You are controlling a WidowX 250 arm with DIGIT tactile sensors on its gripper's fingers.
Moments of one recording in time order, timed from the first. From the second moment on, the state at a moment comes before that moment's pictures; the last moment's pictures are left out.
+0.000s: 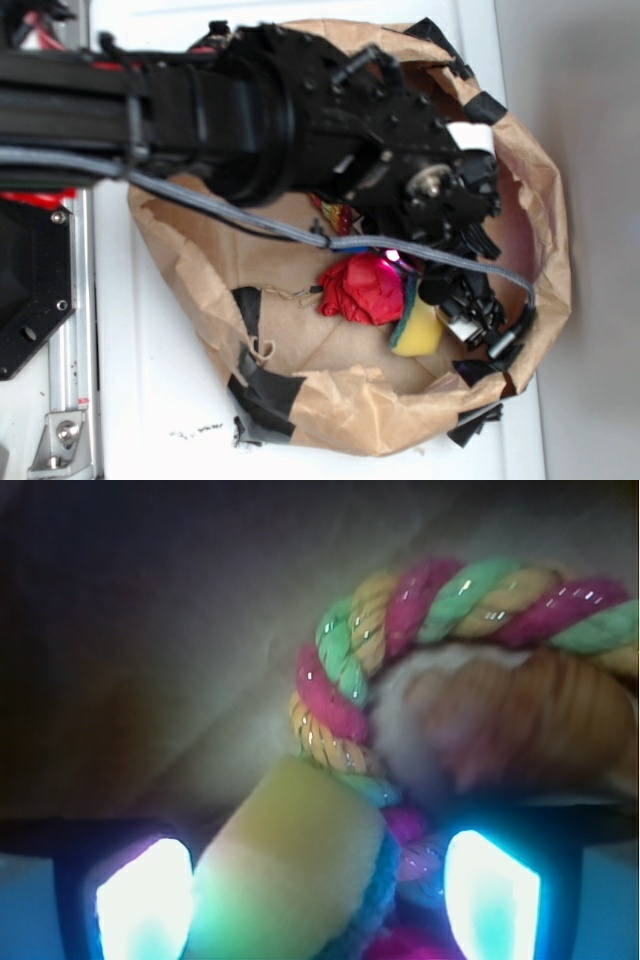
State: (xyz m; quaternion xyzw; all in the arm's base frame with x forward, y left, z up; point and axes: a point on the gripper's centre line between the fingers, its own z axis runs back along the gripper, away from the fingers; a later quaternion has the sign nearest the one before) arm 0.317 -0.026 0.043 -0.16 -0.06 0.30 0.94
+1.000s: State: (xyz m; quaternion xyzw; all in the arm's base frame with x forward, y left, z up) arm 0.273 0.008 0.140 -0.05 -0.13 -0.02 0.99
